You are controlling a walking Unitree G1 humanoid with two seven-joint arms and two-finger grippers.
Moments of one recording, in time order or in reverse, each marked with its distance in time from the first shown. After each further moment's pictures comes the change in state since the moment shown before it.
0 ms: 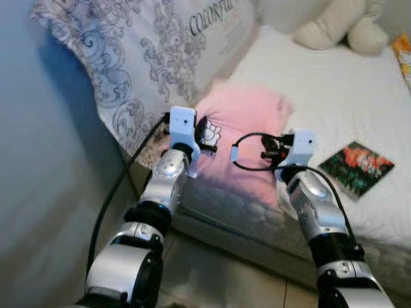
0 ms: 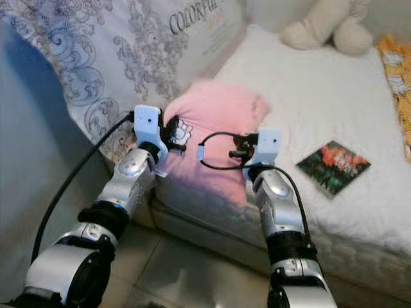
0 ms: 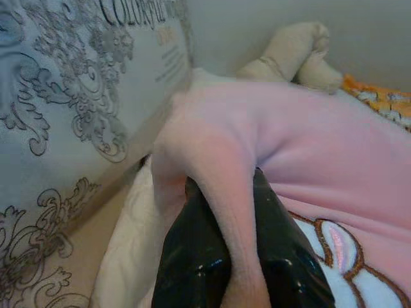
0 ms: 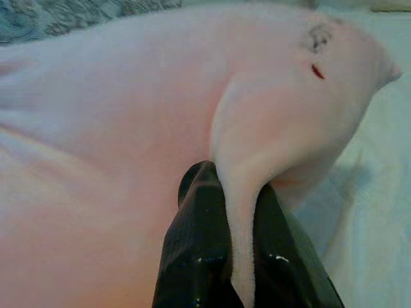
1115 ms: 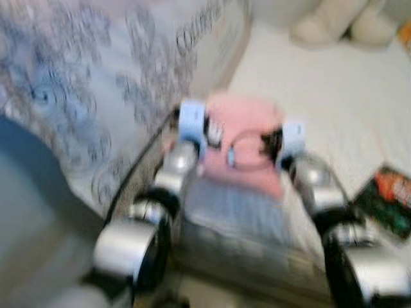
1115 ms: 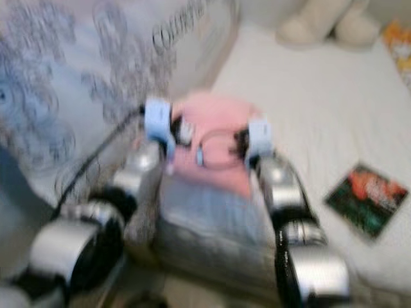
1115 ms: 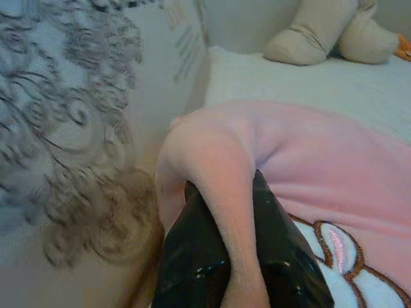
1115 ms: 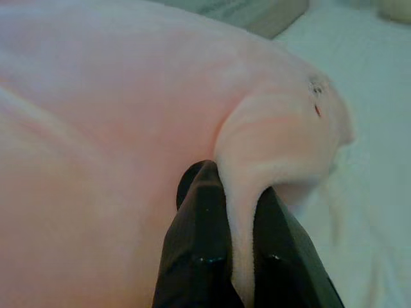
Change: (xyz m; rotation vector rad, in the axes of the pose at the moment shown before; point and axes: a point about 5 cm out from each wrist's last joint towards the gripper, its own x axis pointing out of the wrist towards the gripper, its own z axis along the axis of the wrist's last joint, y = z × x) left arm 0.019 -0.009 0.008 0.062 0.080 0.077; right arm 0.031 -0.010 0.013 -0.269 0.120 0.005
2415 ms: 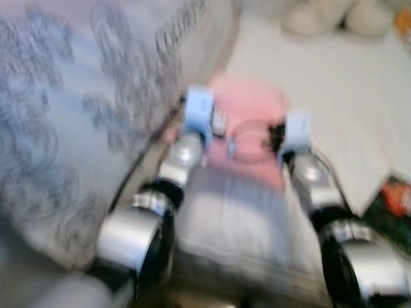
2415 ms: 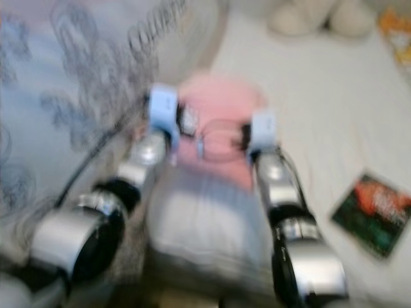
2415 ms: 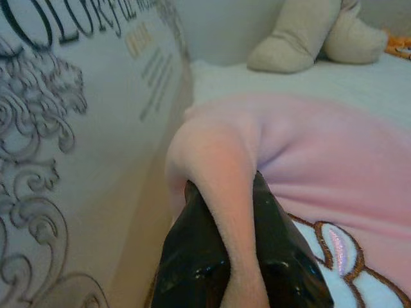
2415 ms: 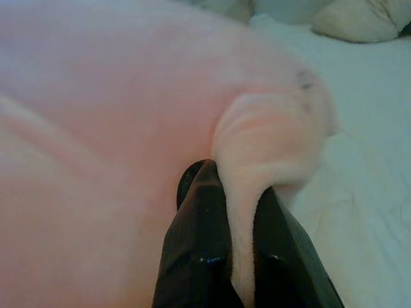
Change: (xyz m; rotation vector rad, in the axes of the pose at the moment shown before) left arm 0.004 -0.003 0.012 0.092 -0.041 0.023; right arm 0.001 0.006 -0.001 0.019 -0.063 -0.080
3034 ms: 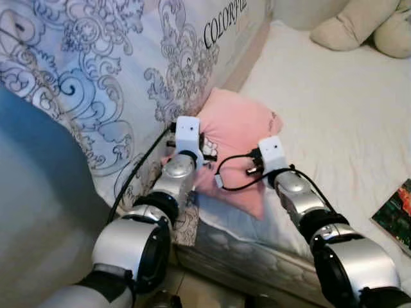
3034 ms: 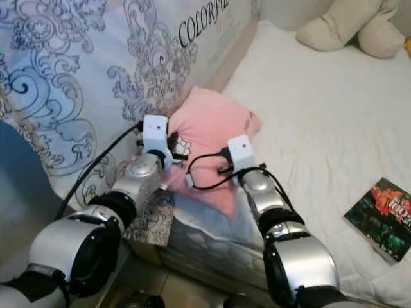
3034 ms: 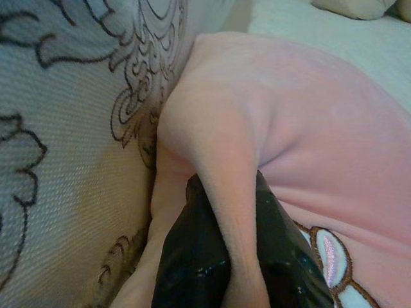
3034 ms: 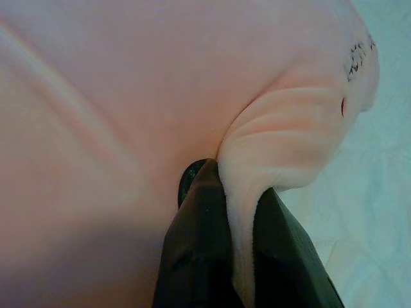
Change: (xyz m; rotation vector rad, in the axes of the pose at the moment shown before) left arm -0.018 0.000 -0.051 -0.165 0.210 0.005; right arm -0.010 0.016 -0.046 -0.174 0.225 0.089
